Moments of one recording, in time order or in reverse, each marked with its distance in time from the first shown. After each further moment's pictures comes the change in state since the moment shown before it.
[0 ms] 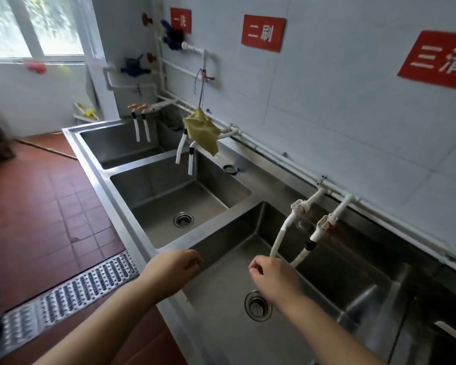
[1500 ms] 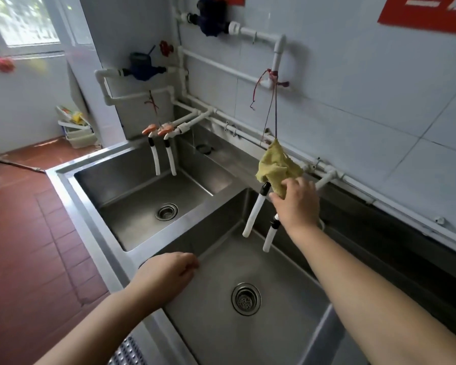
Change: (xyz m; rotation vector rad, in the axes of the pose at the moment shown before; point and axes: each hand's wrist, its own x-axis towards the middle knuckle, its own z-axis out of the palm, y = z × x) left_hand 0.380 -0.401 -0.166 0.057 -0.059 0.033; right_hand 0.597 -0.231 0.050 -0.150 0.593 0.108
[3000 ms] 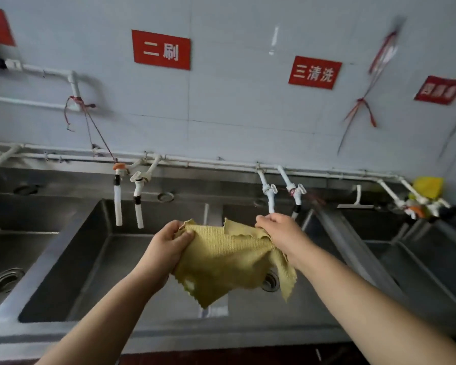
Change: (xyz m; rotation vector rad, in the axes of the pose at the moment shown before) left_hand -0.190 0.143 -0.022 -1.097 -0.391 0.400; right_hand -0.367 -0.021 -0.291 0.495 0.068 0.956
